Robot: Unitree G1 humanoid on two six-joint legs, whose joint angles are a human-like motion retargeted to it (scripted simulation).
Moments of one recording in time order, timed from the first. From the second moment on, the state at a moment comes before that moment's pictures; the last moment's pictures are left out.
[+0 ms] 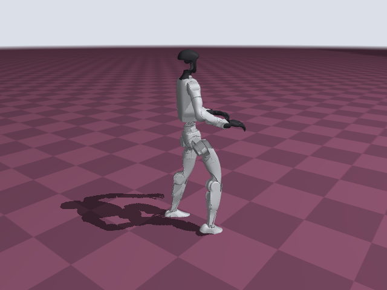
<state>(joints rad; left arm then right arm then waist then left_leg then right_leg) -0.14 0.51 -0.45 0.38 0.53 -0.09 0.33 -0.09 -0.57 0.47 0.26 -0.67 -0.03 -0.30 -0.12 0.04 0.19 0.34 0.09 -0.30 0.04 -0.21 -0.26 -0.14 0.01 0.09 0.46 0.15 0.26</state>
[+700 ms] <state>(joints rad) -0.29 0.56 -0.37 0.25 0.35 -0.09 0.39 -0.08 -0.60 0.39 0.29 -0.54 0.04 -0.22 0.21 -0.18 0.27 -1.40 0.18 0.21 2.18 -0.44 -0.26 0.10 -0.37 -0.09 0.18 -0.04 0.26</state>
